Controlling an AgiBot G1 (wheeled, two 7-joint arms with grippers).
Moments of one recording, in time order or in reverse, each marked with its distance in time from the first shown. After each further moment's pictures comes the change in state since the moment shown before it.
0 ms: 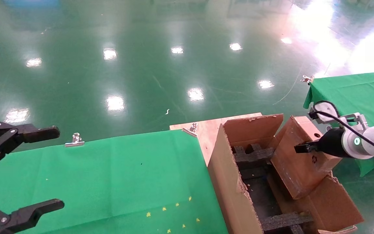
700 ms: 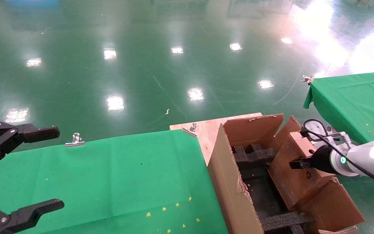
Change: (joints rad) left arm 0.000 0.000 0.001 0.000 0.000 0.000 0.000; right arm -0.115 -0.043 -0.046 -0.005 -0.098 0.064 0.103
